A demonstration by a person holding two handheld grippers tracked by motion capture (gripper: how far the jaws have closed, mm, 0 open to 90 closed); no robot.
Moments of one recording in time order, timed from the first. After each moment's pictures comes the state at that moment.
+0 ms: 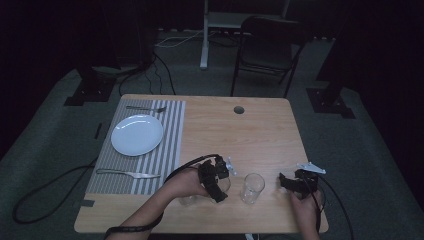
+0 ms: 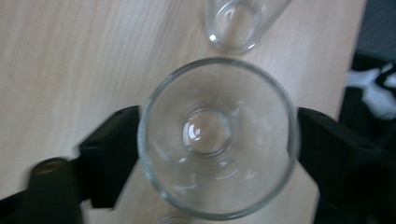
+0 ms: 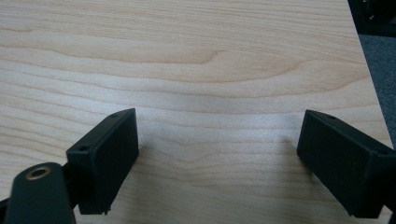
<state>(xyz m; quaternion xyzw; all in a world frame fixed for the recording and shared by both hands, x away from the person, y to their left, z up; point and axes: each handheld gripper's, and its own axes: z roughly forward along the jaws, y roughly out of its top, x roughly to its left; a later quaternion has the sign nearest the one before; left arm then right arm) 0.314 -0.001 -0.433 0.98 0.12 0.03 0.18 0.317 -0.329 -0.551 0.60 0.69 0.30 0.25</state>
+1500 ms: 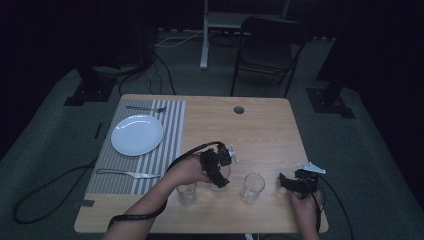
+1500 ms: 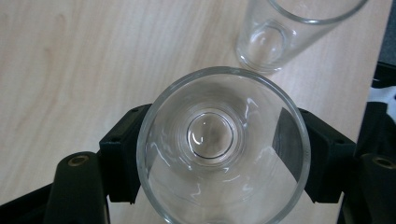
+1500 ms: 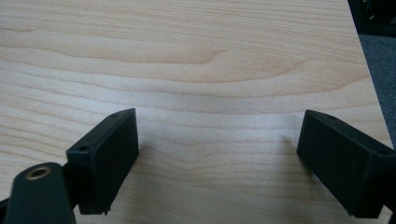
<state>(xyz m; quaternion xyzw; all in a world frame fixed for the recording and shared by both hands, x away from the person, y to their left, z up) 0.341 -0.003 -0.404 0.97 0.13 0.06 0.19 0.317 -0.329 -0.550 0.60 0.69 0.30 0.25</state>
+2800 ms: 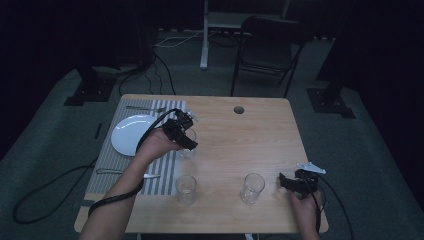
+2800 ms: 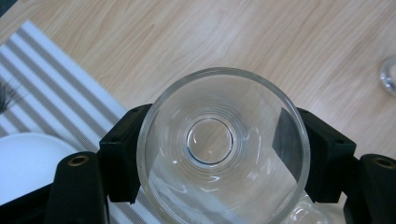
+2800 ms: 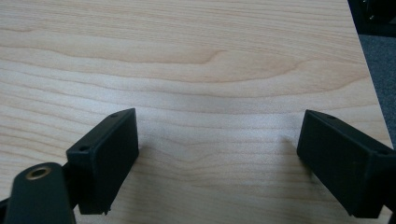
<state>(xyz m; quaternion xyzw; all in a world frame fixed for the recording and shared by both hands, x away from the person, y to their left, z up) 0.411 0.102 -0.378 0.92 0.33 0.12 0.20 0.317 -0.329 -0.551 0.60 0.69 0.30 0.25</state>
